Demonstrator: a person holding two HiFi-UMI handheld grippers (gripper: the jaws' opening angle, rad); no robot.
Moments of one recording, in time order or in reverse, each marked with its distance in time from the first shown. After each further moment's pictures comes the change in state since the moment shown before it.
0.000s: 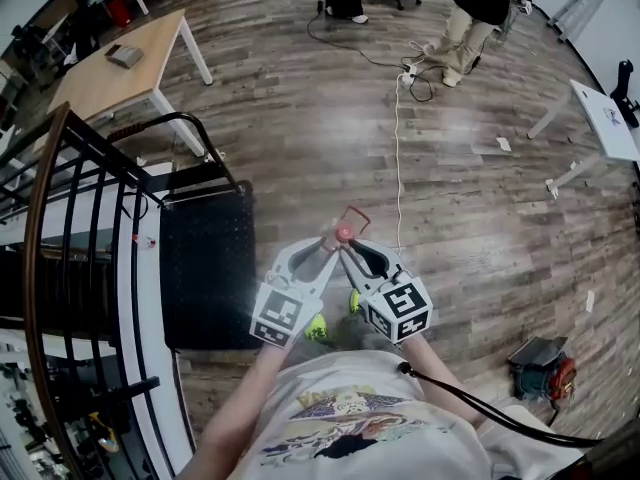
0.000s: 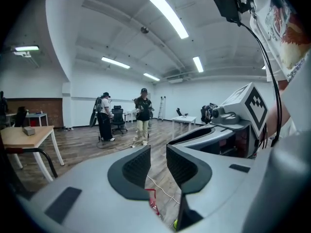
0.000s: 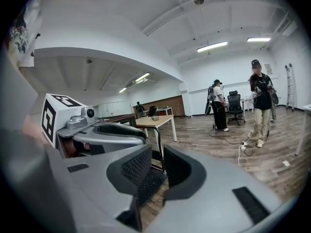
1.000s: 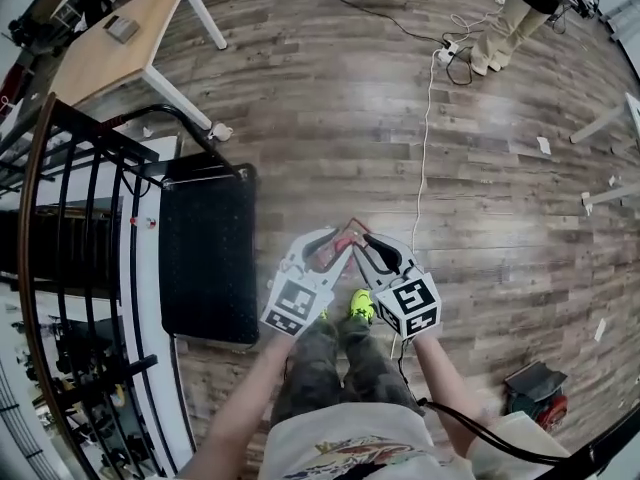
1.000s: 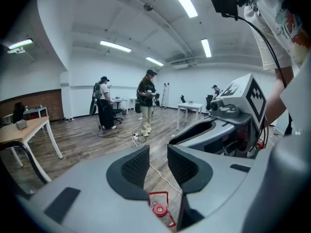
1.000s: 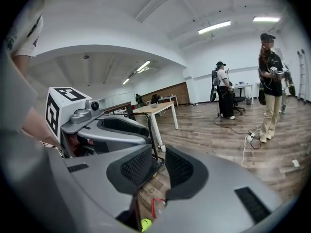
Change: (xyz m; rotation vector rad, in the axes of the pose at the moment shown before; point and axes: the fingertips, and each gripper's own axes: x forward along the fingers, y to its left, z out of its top) left arm 0.204 0.094 -0.078 -0.009 0.138 0.029; right arm 0.126 -0.183 -0.070 0.008 0.137 0.104
